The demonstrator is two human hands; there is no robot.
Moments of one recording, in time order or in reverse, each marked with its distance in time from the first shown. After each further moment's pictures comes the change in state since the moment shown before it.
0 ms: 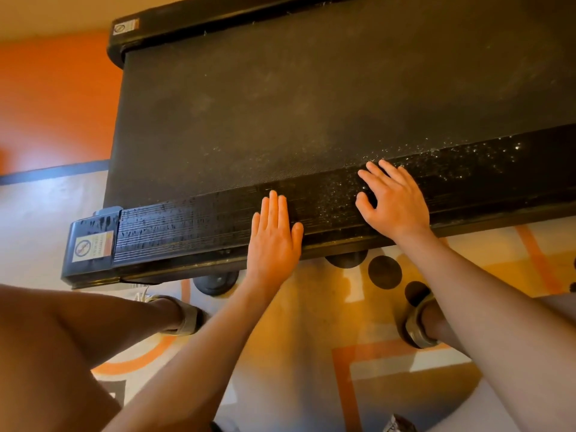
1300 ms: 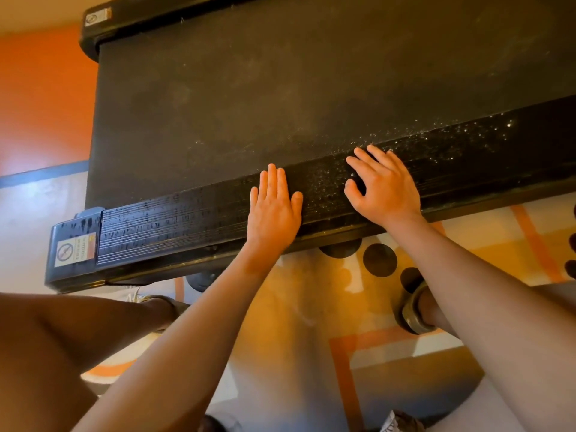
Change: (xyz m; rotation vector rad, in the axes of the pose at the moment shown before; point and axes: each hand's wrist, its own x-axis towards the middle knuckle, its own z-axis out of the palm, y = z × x) left_hand 0.046 0.023 0.000 0.057 -0.046 -0.001; right_hand -0.001 0.002 0.001 0.016 0.049 -0.017
